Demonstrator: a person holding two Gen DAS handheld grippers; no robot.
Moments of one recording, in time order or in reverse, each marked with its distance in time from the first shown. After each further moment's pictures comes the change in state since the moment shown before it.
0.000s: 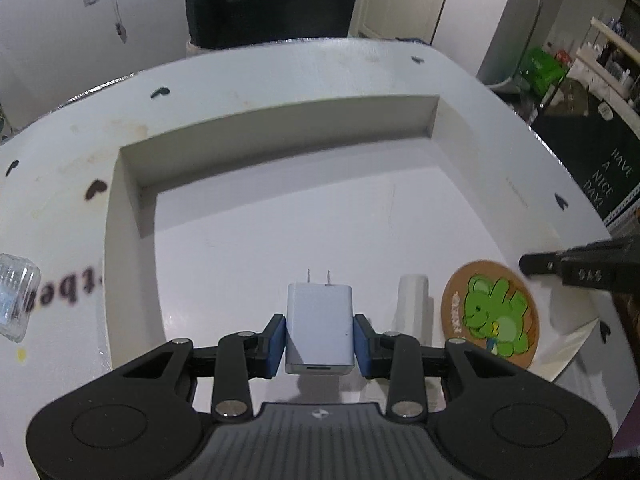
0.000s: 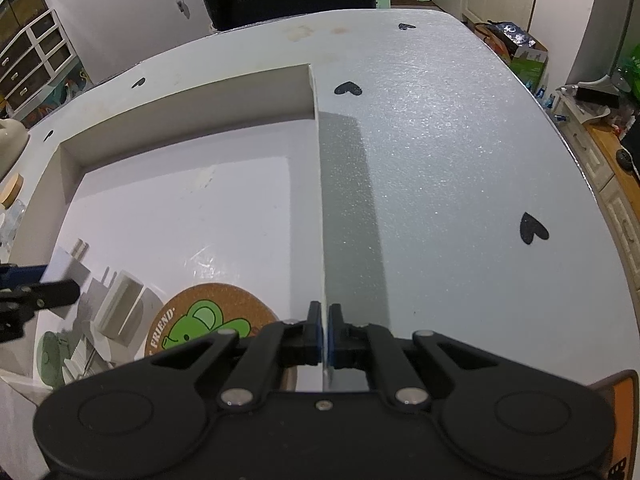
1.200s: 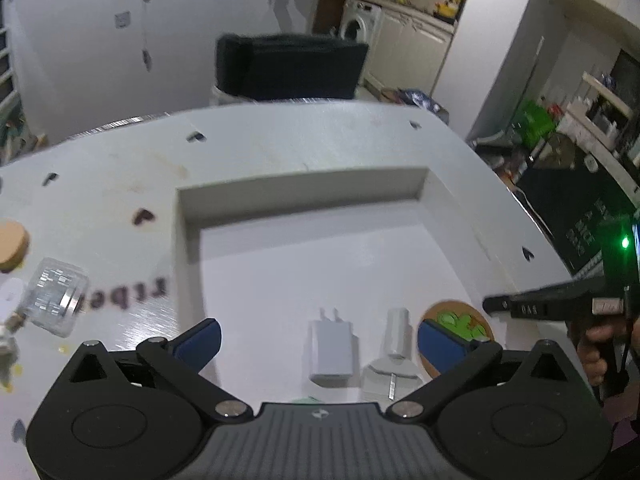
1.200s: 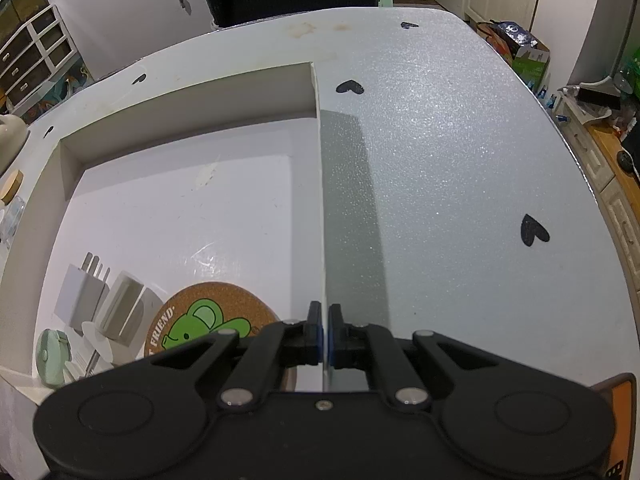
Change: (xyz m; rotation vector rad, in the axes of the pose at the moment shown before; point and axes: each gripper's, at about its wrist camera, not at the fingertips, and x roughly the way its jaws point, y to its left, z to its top) left arm -0.083 0.024 -0.006 -0.076 -0.156 -0.025; right arm 0.002 0.002 0.001 -0.011 0.007 -0.007
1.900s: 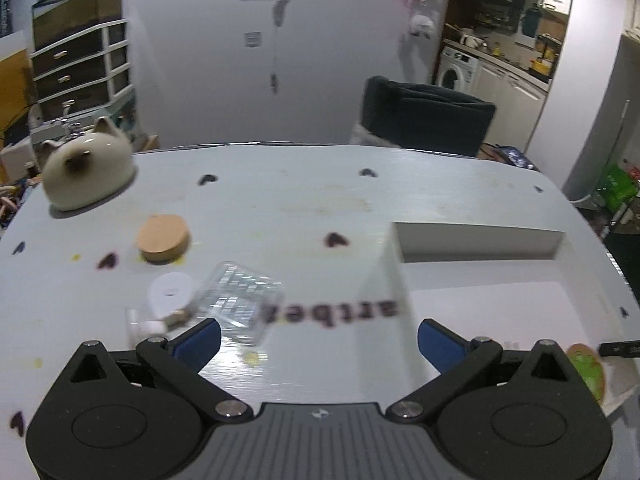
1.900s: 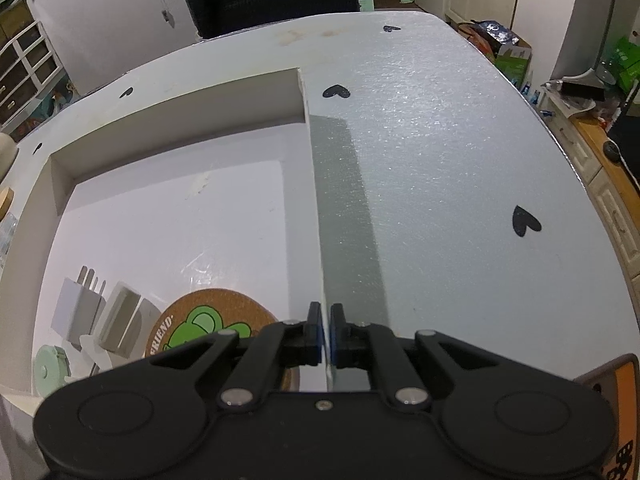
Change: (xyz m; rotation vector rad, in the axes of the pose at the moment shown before) left arm -0.047 0.138 -0.019 -0.137 -0.119 0.235; right arm -0.005 0.001 -0.008 0.061 -0.028 -0.030
